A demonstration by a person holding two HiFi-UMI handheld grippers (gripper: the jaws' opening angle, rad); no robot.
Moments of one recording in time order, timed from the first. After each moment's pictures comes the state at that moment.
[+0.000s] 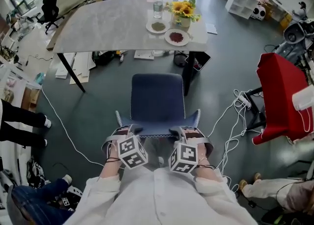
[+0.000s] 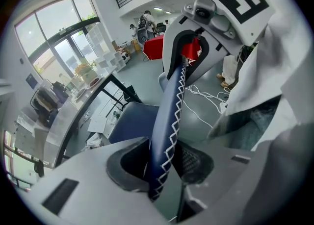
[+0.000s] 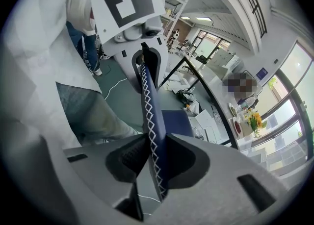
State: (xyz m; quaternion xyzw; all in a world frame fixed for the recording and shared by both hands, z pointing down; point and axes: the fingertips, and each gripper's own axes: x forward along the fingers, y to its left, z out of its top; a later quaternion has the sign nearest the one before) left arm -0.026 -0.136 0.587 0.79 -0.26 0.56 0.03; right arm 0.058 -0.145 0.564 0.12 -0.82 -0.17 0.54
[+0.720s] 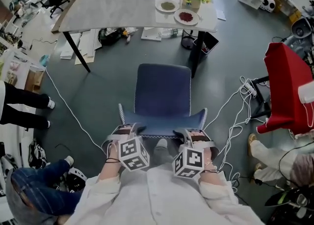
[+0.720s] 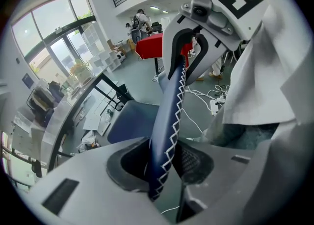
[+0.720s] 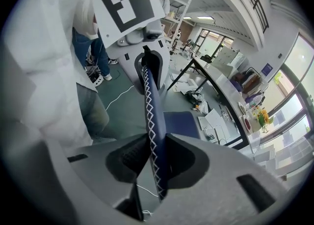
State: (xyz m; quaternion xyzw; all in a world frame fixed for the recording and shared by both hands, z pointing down) left arm -0.025 -0.041 0.587 0.79 -0.24 0.56 0.03; right arm 0.061 -0.045 0.563 0.10 -0.83 -0.14 0.54
